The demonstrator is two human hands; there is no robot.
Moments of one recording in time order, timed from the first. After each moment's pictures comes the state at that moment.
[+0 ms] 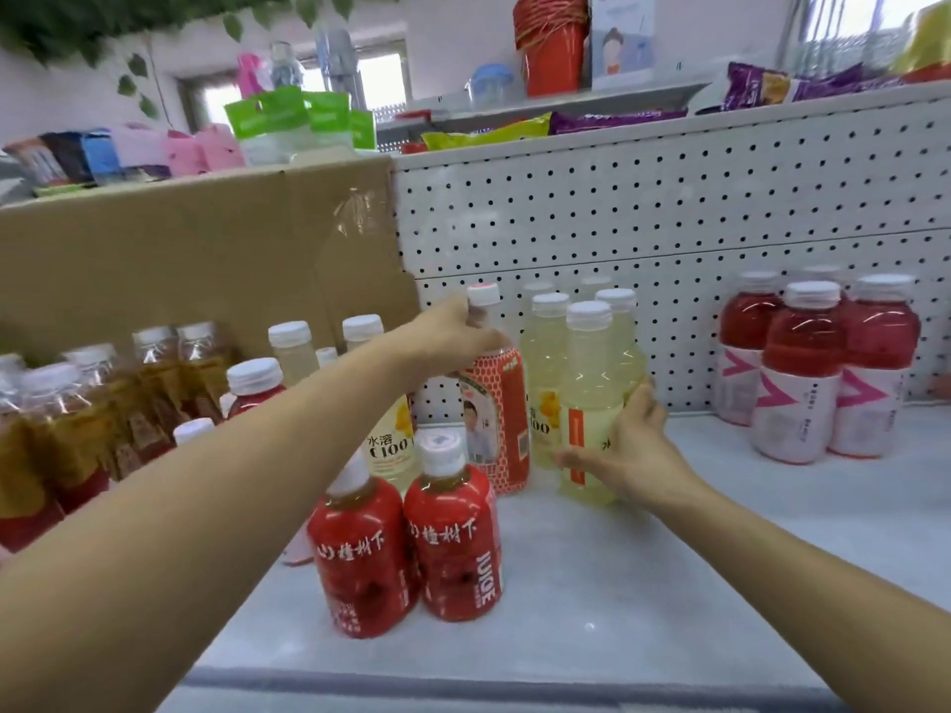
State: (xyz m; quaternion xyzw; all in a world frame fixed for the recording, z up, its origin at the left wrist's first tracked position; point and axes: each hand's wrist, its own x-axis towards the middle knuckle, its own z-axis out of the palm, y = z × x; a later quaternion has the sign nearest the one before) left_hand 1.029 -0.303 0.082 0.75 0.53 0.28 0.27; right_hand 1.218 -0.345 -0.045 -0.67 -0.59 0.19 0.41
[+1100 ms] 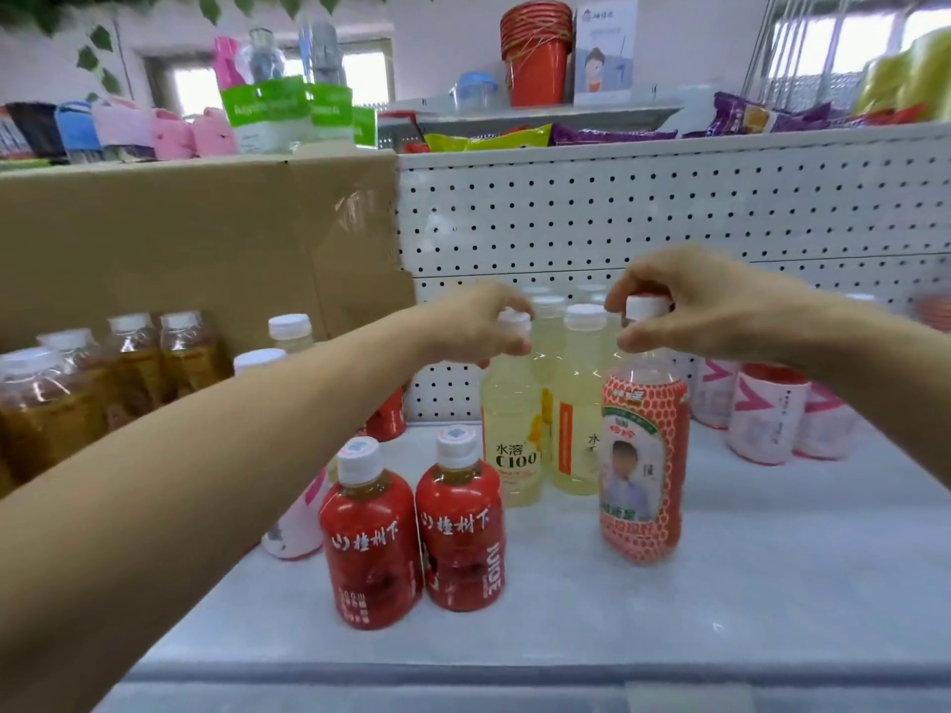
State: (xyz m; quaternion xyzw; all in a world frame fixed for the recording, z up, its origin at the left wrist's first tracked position) left_hand 1.029 -0.311 0.100 0.87 0.44 0.17 0.13; right_hand 1.231 -0.408 0.111 -0.62 -0.74 0.04 0.27
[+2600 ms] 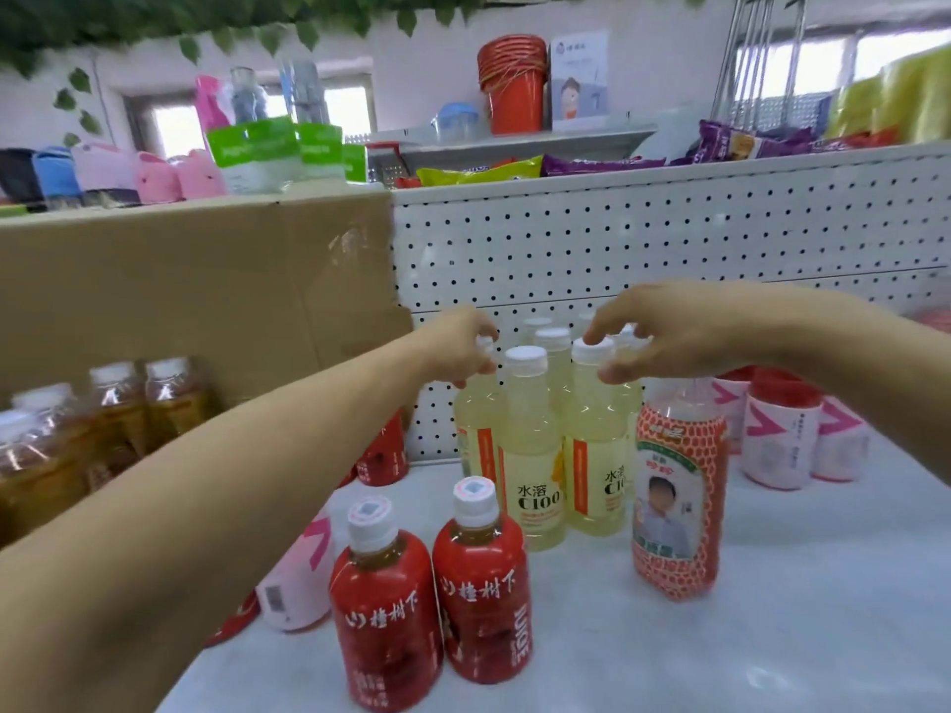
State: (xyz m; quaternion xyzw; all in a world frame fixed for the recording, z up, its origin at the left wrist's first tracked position) left_hand 1.019 -0.251 0.104 0.85 0.49 0.17 0.11; right_hand 1.215 -0.381 0.130 -0.66 -0.75 -0.05 0.08
